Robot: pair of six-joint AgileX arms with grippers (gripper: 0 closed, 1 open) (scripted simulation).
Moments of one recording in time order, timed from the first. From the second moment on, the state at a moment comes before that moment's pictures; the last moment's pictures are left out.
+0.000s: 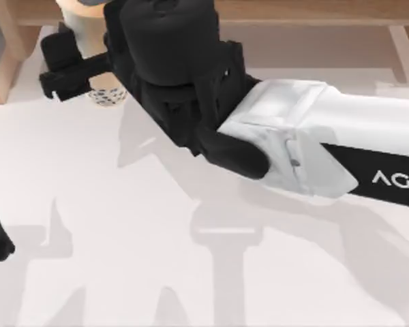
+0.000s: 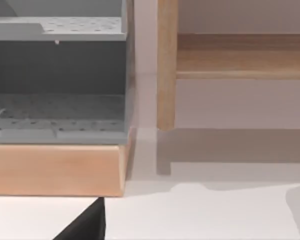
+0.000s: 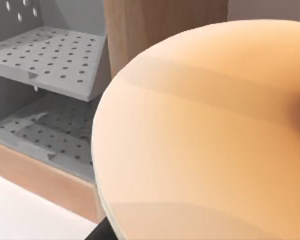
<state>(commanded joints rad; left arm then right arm) 0.00 0.00 0.00 0.00 0.00 0.00 0.97 1.87 1.45 0.23 0.44 0.13</state>
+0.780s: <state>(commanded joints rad) 0.00 0.00 0.00 0.00 0.00 0.00 0.43 2.10 1.65 0.34 0.46 0.05</state>
